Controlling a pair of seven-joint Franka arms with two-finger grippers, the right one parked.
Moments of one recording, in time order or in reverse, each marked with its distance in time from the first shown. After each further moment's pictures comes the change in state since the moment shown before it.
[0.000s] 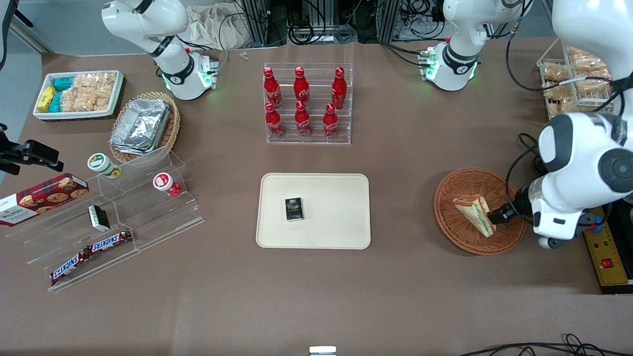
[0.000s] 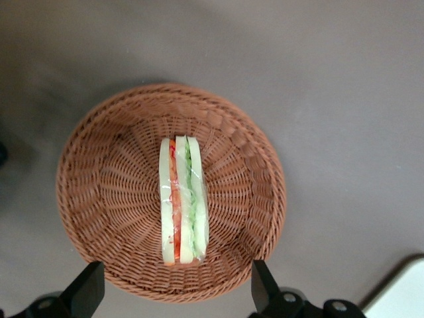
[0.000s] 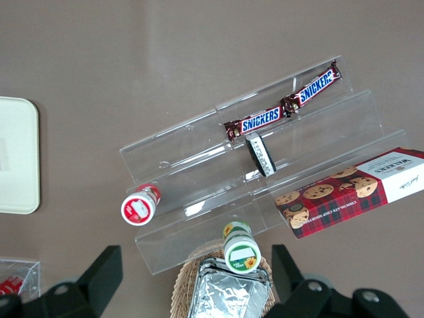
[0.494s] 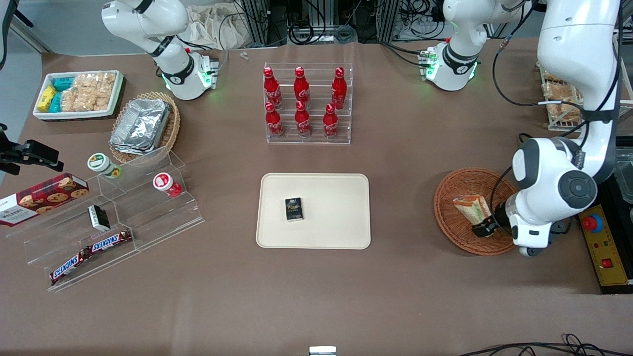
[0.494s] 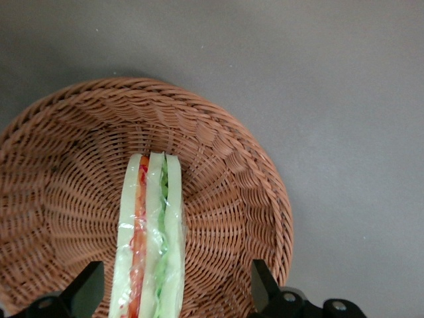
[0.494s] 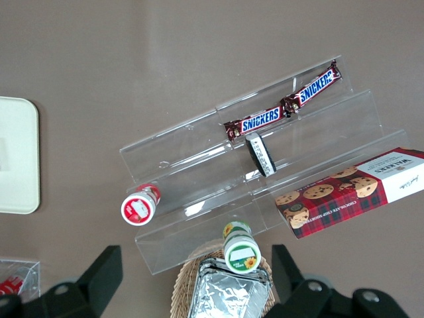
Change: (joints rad) arm 0.000 0.085 -0.001 -0.108 0.000 0.243 -0.086
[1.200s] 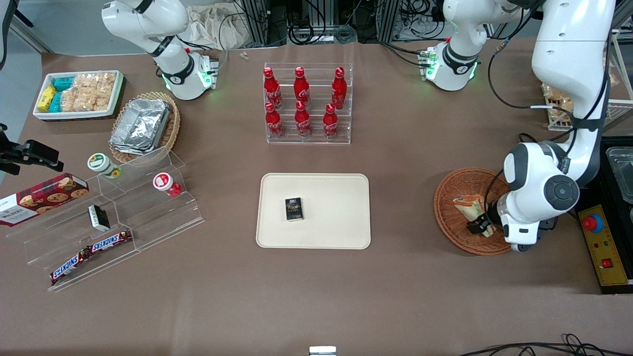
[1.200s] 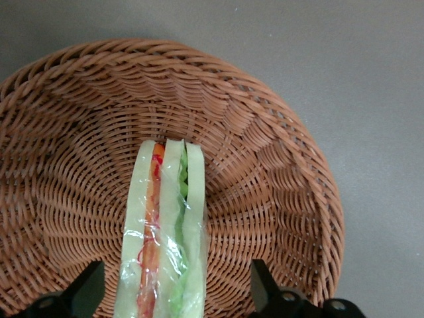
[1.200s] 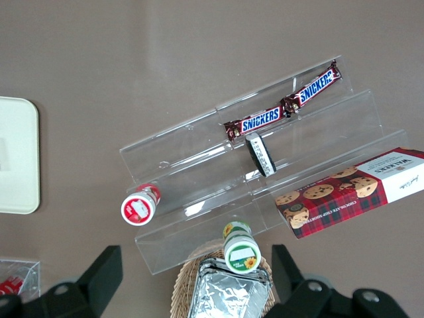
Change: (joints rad) arm 0.001 0.030 0.012 -0.060 0.000 0.041 -0.023
